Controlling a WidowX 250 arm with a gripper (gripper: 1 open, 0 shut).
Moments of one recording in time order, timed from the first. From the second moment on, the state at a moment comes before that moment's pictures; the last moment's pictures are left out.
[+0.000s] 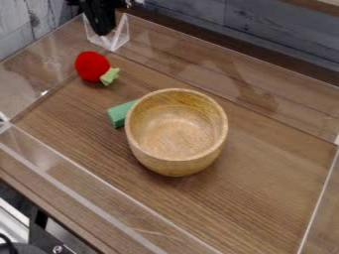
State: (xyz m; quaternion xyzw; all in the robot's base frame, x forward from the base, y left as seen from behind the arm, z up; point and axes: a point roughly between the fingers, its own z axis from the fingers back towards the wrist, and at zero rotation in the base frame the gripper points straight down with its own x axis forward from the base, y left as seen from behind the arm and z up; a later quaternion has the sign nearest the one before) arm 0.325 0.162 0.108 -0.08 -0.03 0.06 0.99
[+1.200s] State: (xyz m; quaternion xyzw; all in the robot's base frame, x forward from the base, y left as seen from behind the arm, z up) arm 0.343 0.186 0.057 -0.08 -0.01 0.08 0.99
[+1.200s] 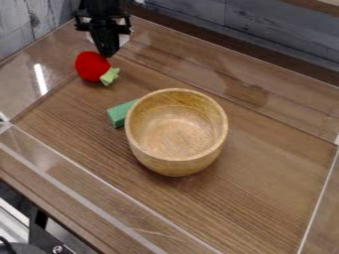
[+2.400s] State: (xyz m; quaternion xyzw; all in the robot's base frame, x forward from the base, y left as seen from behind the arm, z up) arm 0.346 0.191 0.042 -0.08 -0.01 0.08 0.99
